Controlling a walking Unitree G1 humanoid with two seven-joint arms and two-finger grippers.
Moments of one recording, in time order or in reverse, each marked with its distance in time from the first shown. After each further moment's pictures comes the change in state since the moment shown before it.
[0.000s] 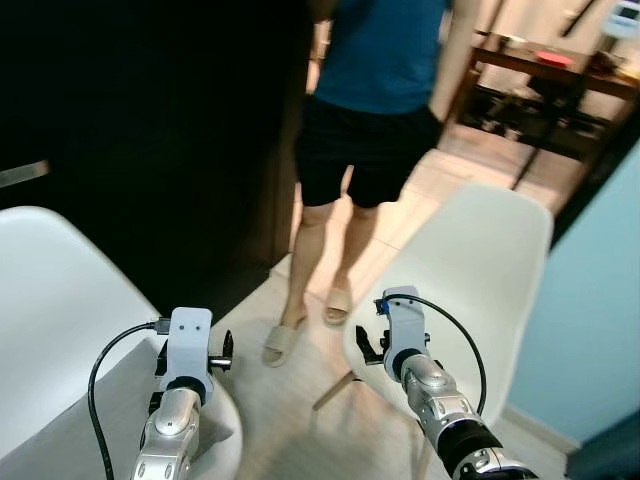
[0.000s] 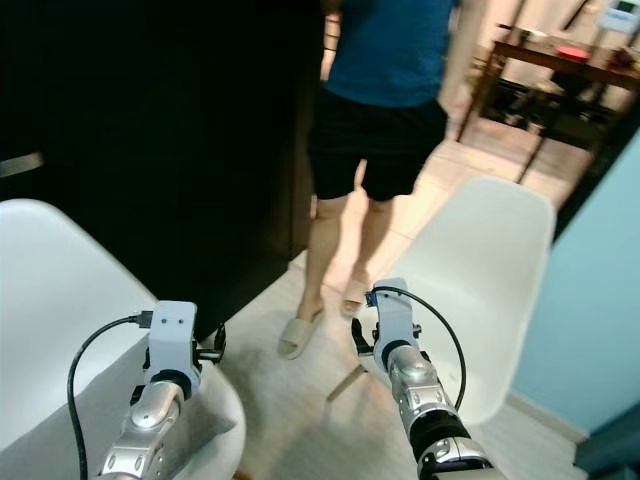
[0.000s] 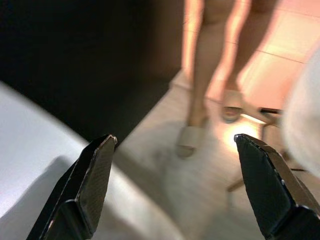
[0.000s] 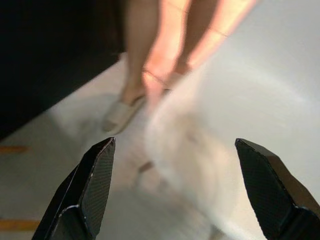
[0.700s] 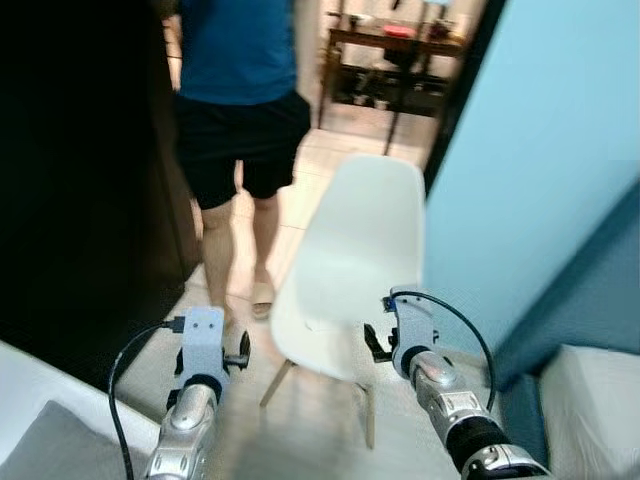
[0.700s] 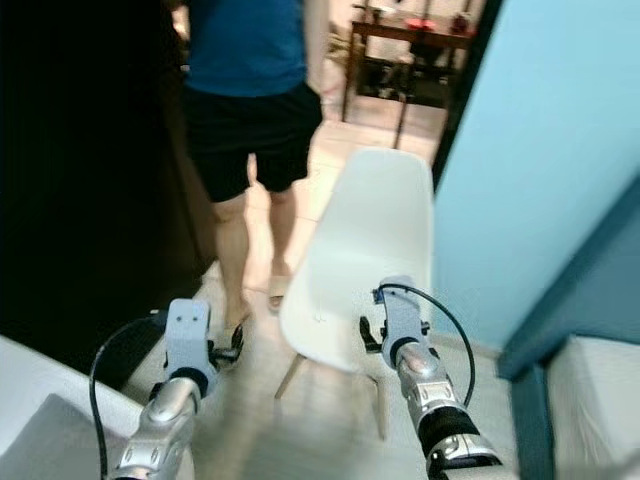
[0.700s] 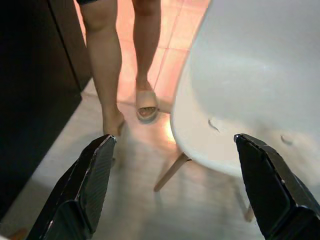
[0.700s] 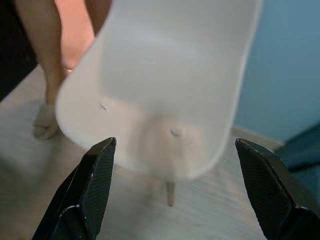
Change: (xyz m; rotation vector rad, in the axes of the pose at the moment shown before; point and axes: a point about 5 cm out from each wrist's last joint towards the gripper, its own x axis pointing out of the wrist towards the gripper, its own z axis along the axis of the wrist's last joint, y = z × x) left arm 0.004 -0.004 -0.001 -0.090 0.039 0.012; right arm -0.001 0.003 -0.002 -0.004 0.010 0.017
